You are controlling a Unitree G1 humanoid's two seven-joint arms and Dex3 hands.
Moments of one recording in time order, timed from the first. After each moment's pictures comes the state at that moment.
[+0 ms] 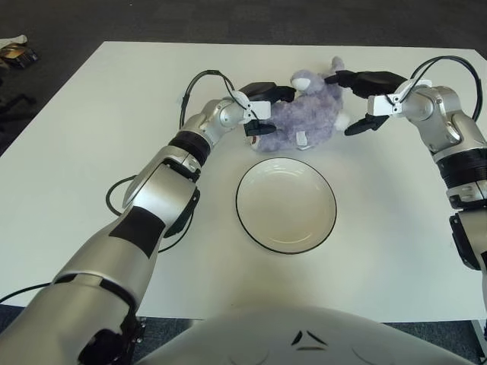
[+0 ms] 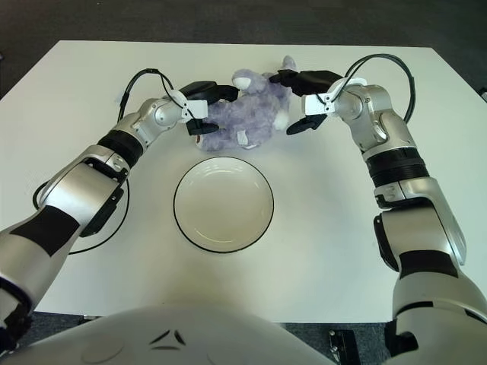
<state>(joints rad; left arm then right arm) -1.09 0.12 -0.43 1.15 0.50 -0.57 -0.17 -0.85 -0.68 0.32 0.52 -0.61 -0.31 0.51</state>
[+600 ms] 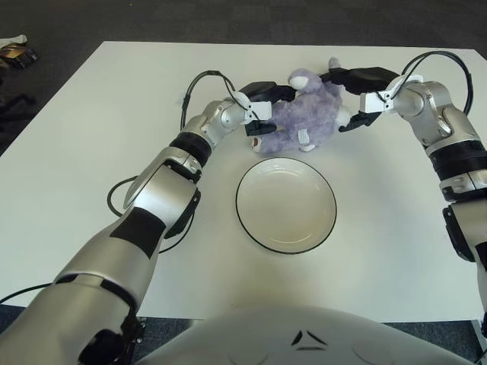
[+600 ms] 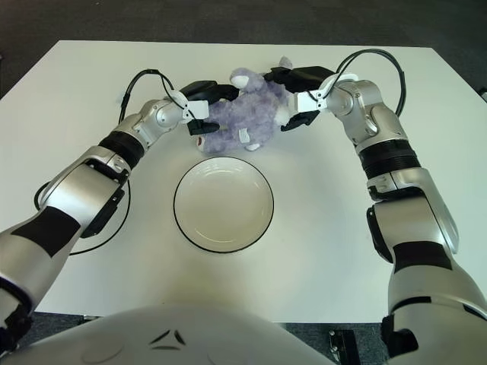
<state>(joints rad) -1.08 0.12 -0.44 1.15 0.54 -0.57 -0.08 -0.89 -0.65 0.35 0.61 -0.61 -0.37 0.46</state>
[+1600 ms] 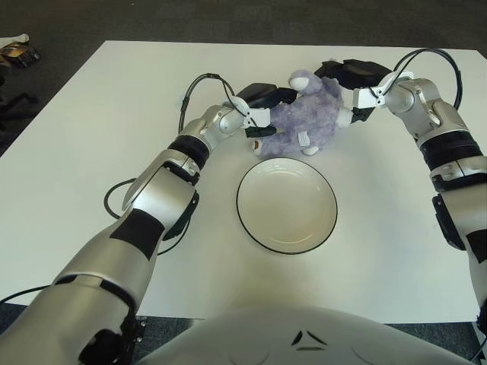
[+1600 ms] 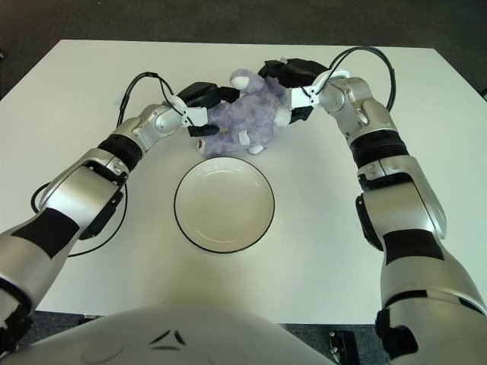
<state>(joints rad) -1.07 0.14 -0.48 1.17 0.61 -0.66 0.02 -0.98 -0.60 0.38 0.78 -0.63 -0.46 0.35</state>
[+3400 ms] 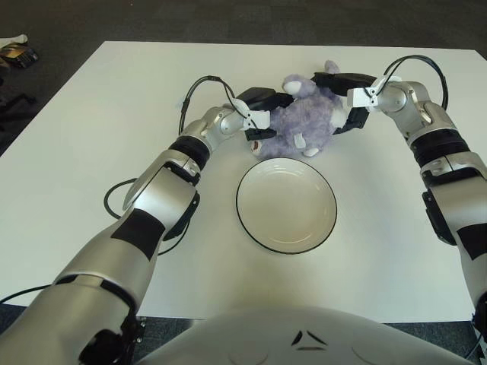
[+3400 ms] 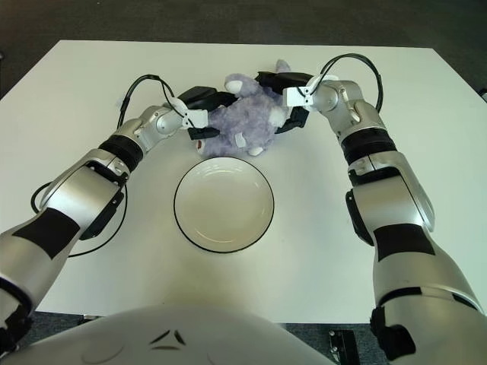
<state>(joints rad) -1.07 0.12 -0.46 1.18 0.58 -0.62 -0.03 -1.01 -0.53 0.38 0.89 -0.53 -0.45 0.49</state>
